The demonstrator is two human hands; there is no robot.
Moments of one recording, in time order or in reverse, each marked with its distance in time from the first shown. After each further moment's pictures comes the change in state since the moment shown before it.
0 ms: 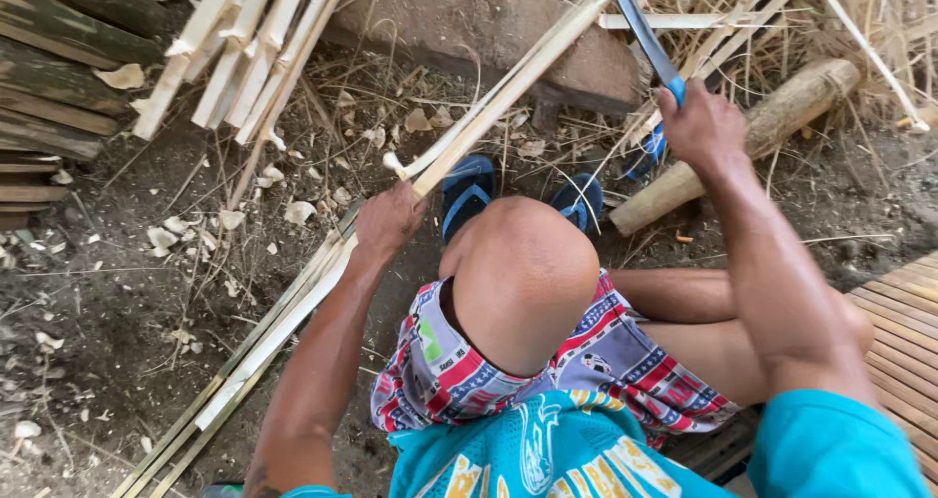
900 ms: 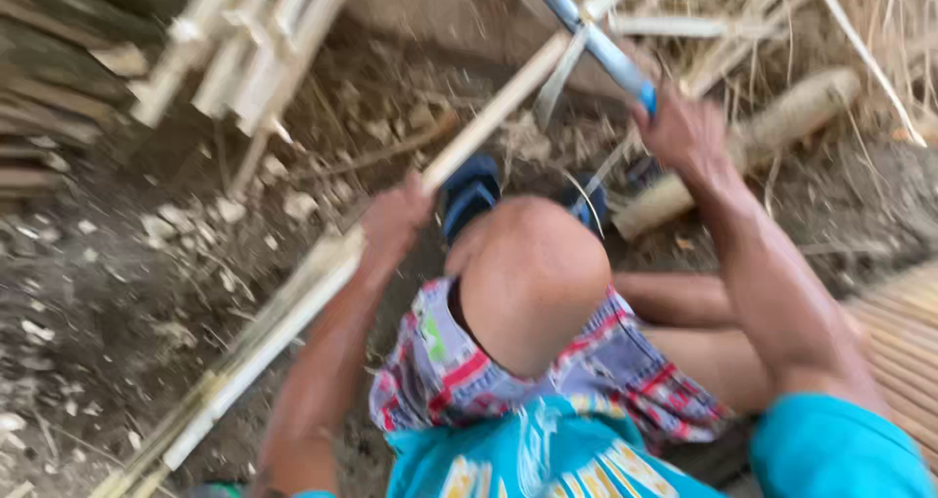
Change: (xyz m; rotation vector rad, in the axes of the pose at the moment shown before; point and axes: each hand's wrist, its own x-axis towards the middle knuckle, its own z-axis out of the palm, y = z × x) left_hand 0.002 -0.007 0.048 0.041 0.188 0.067; right_hand -0.017 -0.064 -0.022 0.037 -0.047 -0.036
